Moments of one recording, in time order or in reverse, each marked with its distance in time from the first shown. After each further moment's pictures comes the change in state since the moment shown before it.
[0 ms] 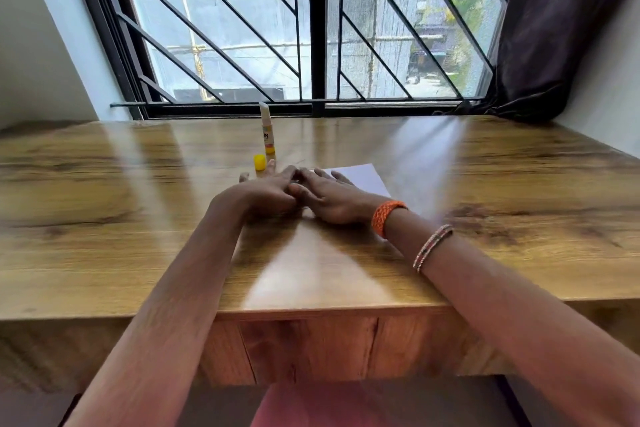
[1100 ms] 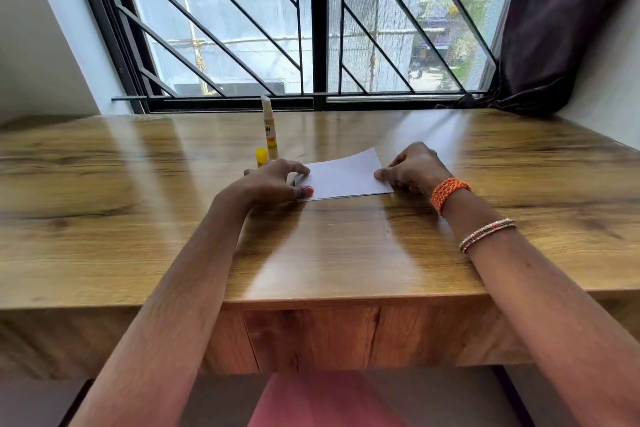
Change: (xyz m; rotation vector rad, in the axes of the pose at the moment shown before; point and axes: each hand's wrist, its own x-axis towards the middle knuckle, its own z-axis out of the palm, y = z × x) left_hand -0.002 0.000 0.000 -0.227 0.150 0.088; right_hand -0.041 0.075 -0.045 0.411 0.455 0.597
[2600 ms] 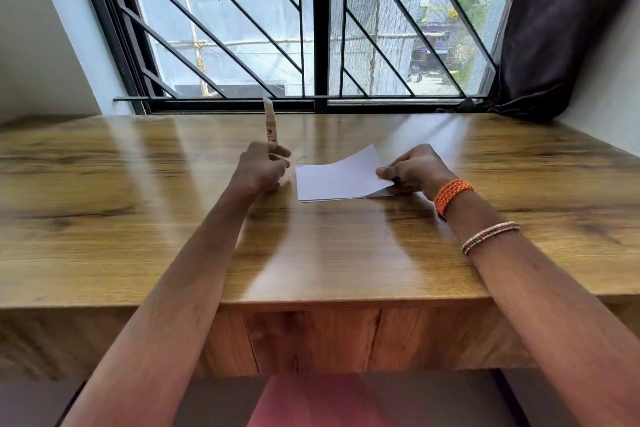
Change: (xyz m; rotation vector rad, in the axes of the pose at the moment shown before) left_hand 0.002 0.006 -0.009 -0.570 0.357 -0.217; right_hand 0.010 0.000 0.004 0.344 -0.029 0.104
